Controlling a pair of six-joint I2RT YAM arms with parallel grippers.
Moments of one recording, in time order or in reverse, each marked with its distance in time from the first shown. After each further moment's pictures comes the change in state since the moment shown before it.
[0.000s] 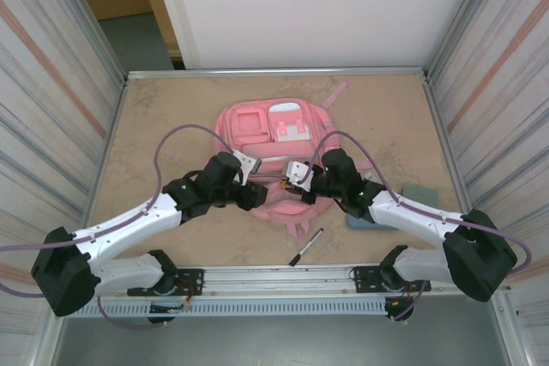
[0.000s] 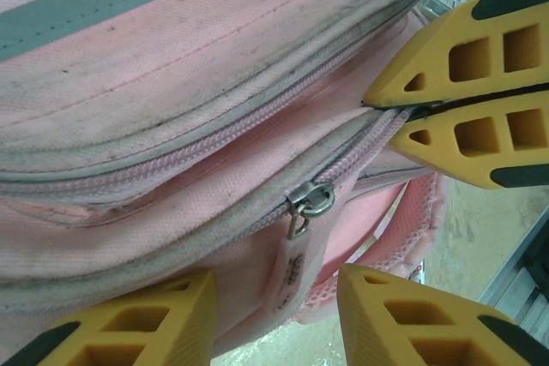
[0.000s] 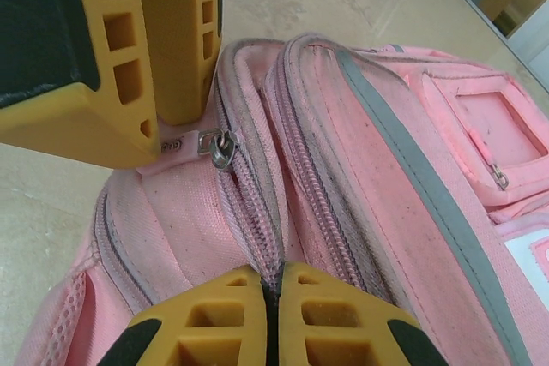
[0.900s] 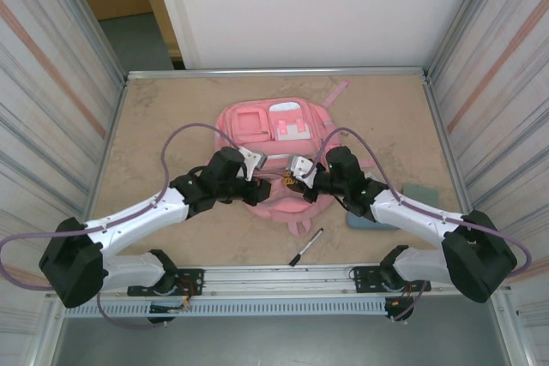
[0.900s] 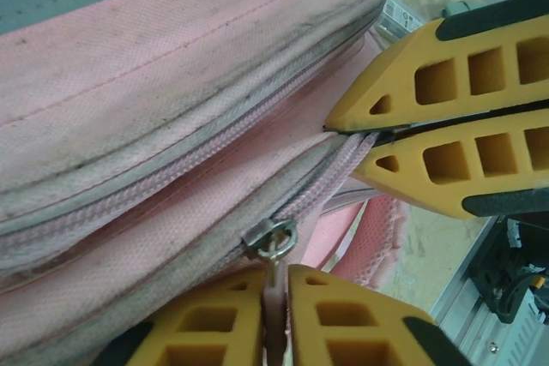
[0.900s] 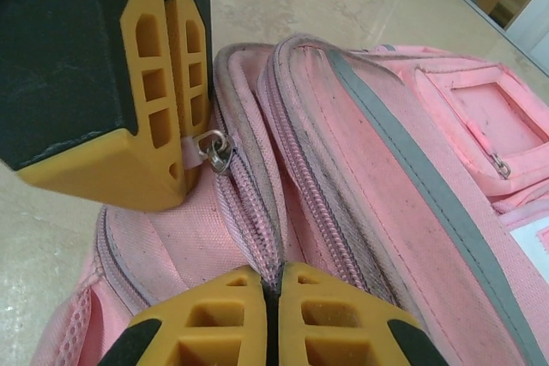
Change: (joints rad) left arm 0.024 0.070 0.006 0.111 0.128 -0.053; right arm -0.033 -0.001 -0.008 0.030 -0.051 0.075
